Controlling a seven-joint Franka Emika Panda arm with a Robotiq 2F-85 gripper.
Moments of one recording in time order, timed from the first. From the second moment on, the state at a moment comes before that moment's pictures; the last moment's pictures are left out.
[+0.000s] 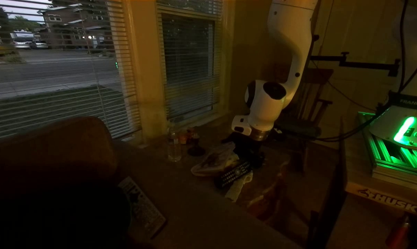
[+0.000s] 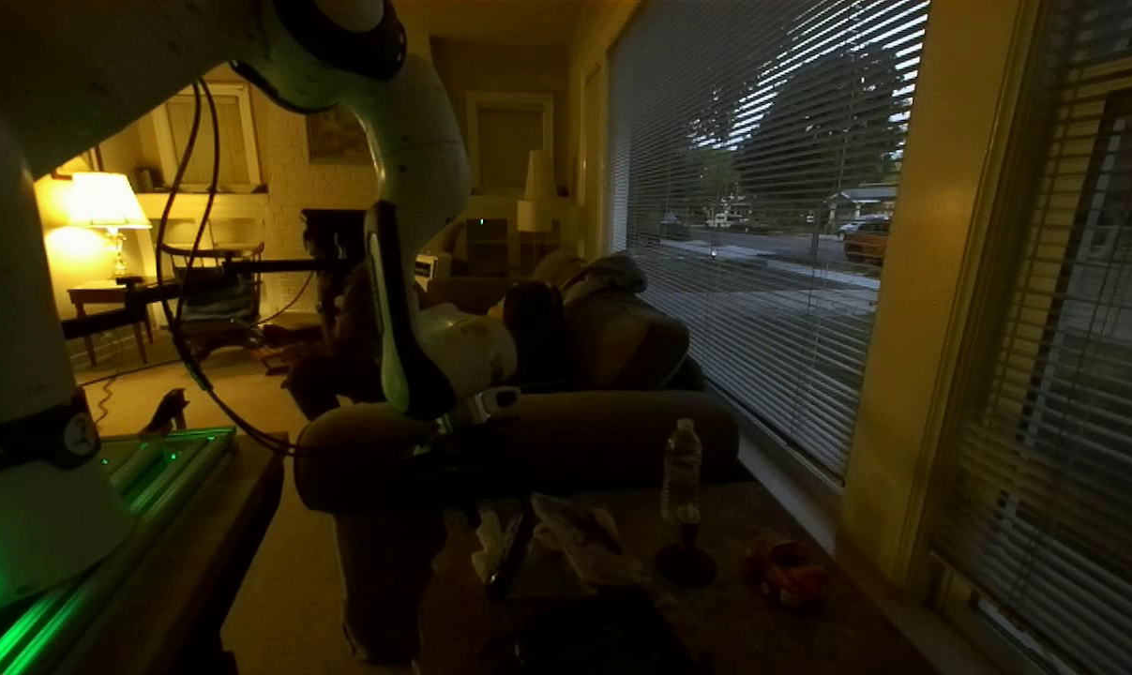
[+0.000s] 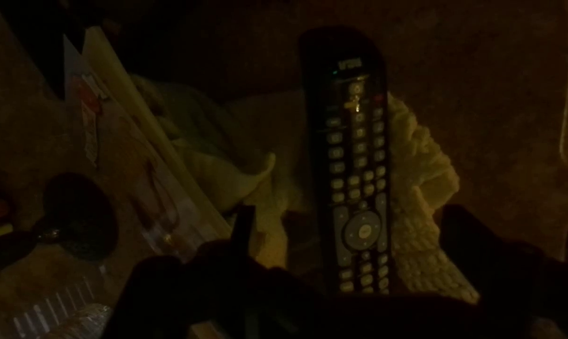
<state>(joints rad) 0.64 0.89 -0.26 -2.10 -1.65 3.03 1.04</state>
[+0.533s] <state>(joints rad) 0.64 0.90 -0.26 -2.10 -1.65 3.01 1.04</state>
